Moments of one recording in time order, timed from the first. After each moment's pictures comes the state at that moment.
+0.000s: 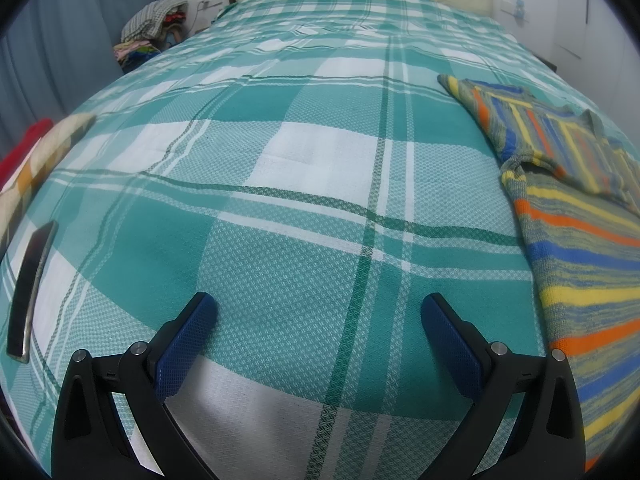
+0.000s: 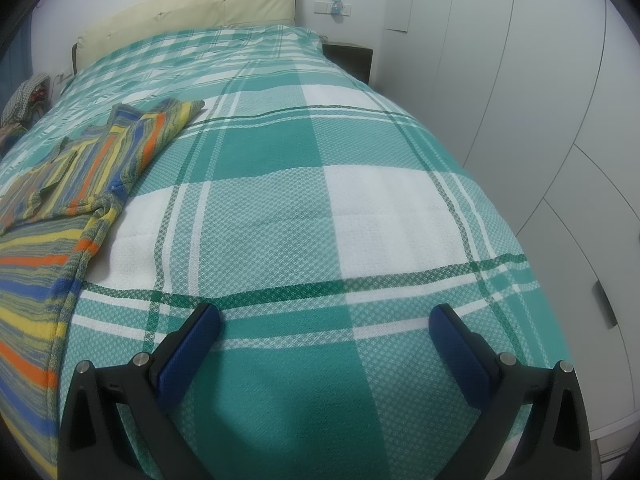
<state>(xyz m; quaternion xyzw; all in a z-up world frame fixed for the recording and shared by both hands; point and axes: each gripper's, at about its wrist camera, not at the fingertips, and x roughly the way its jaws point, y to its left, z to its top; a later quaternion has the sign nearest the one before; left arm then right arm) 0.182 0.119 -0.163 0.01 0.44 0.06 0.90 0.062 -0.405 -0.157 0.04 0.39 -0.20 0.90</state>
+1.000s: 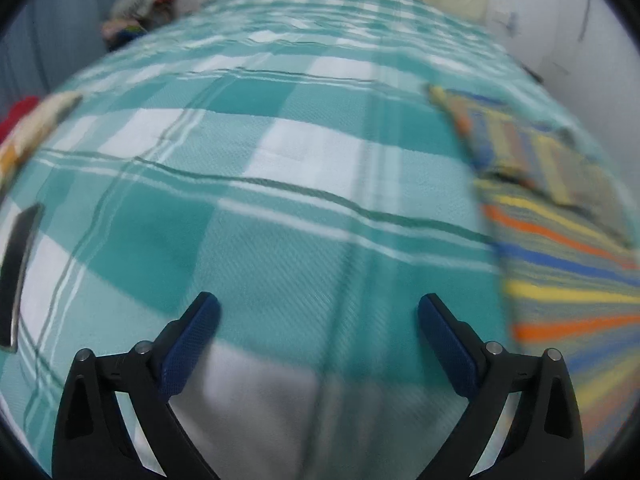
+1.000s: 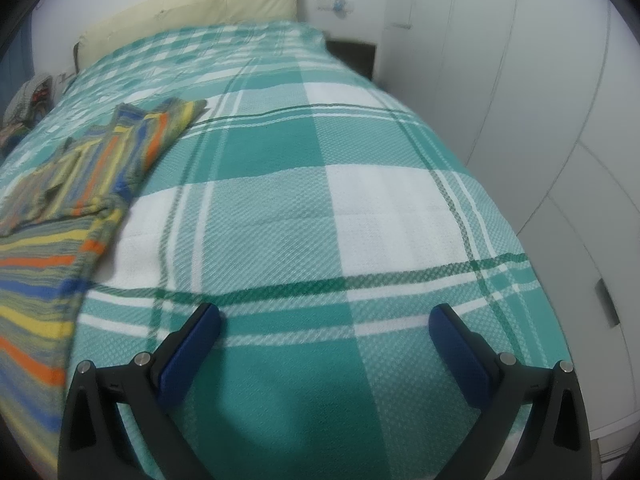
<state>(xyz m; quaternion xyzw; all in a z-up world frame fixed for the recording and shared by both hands) 0.158 0.135 -0.139 -0.05 0.46 -0.01 0.89 0.060 -0.410 -0.148 0.06 0.41 -0.18 0.89</state>
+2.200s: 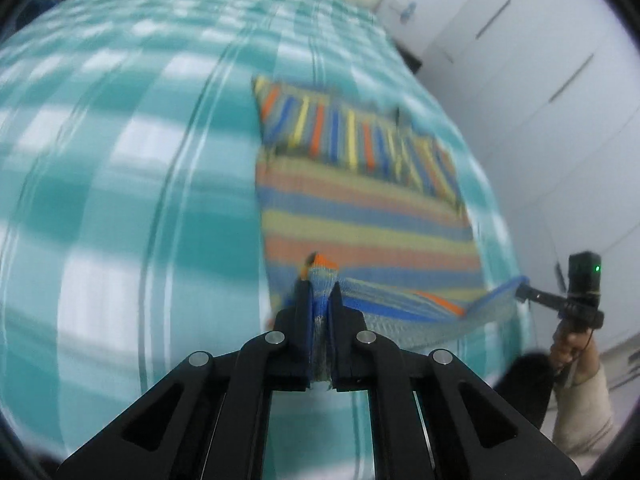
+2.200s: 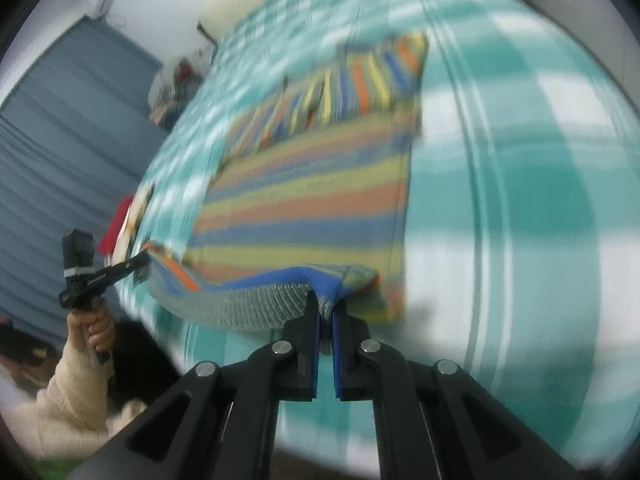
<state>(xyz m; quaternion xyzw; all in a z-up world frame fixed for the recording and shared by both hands) 0.121 0.091 -0.055 -0.13 0.49 -0.22 0.84 -0.008 -0.338 -0.095 0.23 0.47 0.14 0.84</state>
